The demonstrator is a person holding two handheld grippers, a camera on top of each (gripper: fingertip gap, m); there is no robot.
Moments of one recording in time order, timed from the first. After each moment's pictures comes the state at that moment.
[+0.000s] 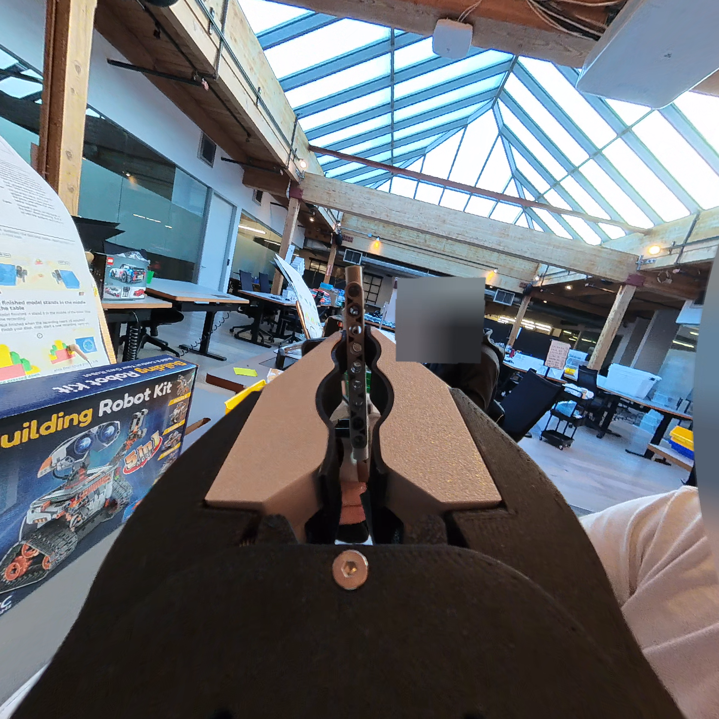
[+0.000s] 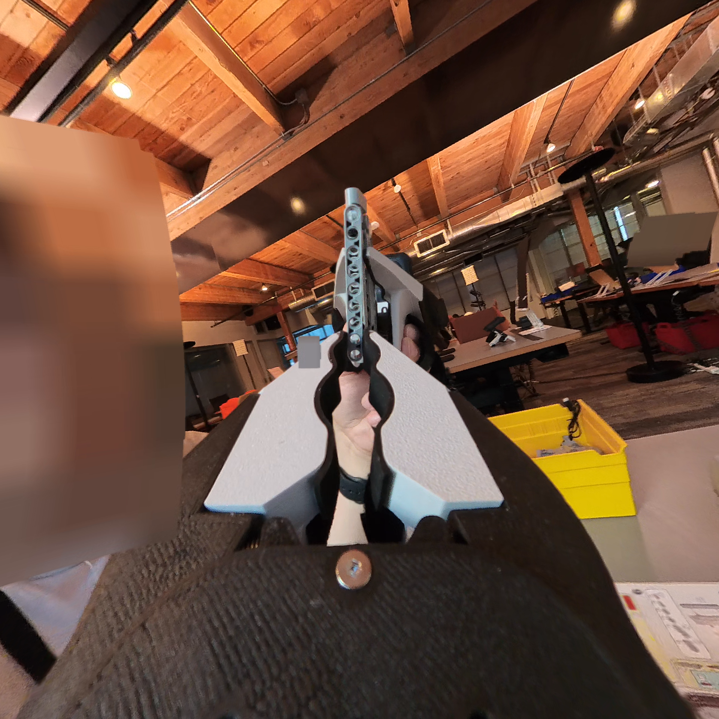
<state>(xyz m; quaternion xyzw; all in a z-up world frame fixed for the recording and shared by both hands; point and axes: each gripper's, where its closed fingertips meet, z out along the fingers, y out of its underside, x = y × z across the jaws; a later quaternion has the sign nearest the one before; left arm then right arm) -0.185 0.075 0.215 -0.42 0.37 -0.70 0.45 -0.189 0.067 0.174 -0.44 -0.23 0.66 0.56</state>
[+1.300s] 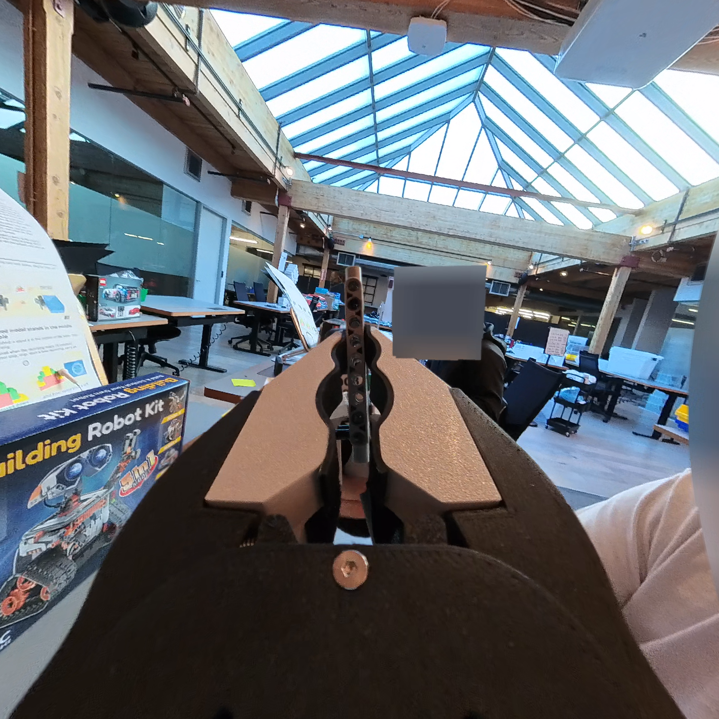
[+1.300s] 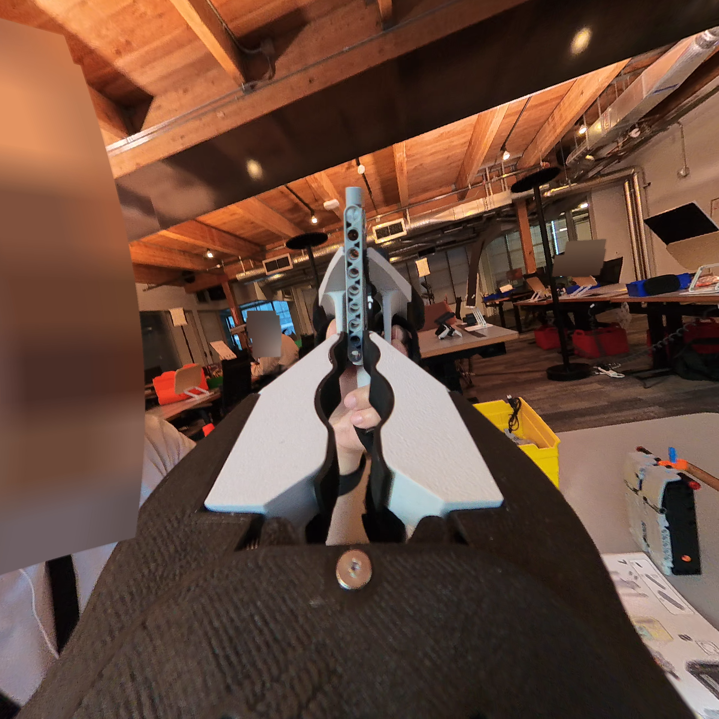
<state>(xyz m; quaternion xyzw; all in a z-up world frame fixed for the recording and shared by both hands) -0.183 0.061 0.220 -0.40 0.39 -0.69 0.46 -0.191 0.057 0.180 -0.47 -0.26 0.59 0.61</state>
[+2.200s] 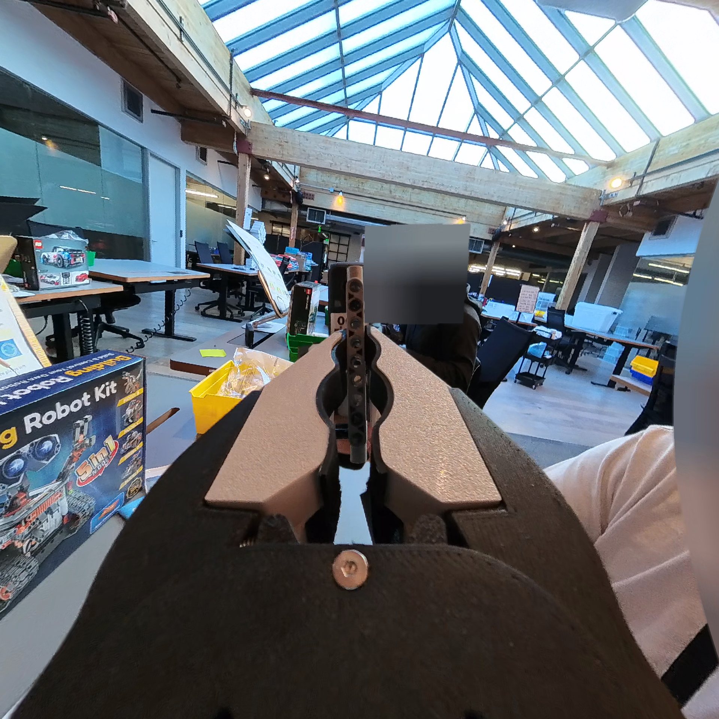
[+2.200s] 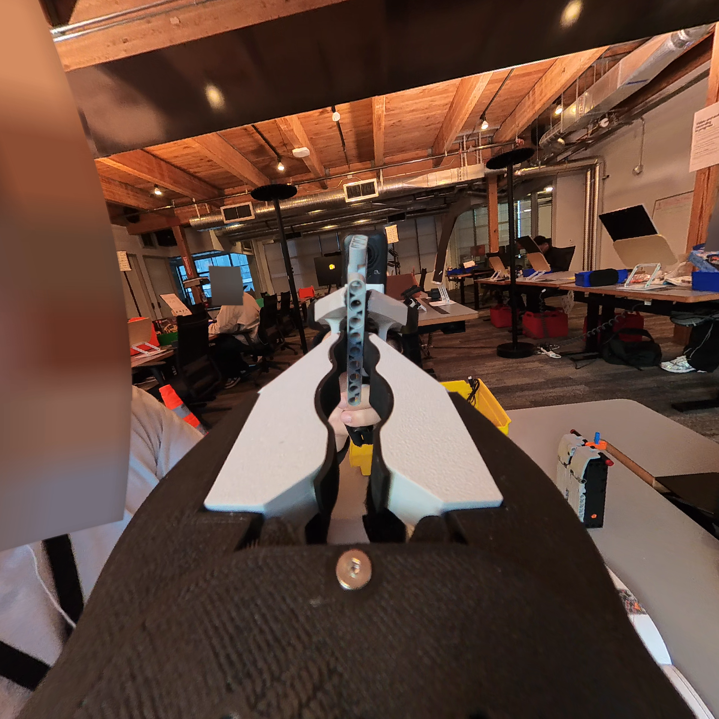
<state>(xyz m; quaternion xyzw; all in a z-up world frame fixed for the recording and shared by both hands) -0.167 0.035 0.207 -0.40 0.45 -0.68 0.42 -0.175 0.040 0.193 -0.51 -0.30 0.51 0.62</state>
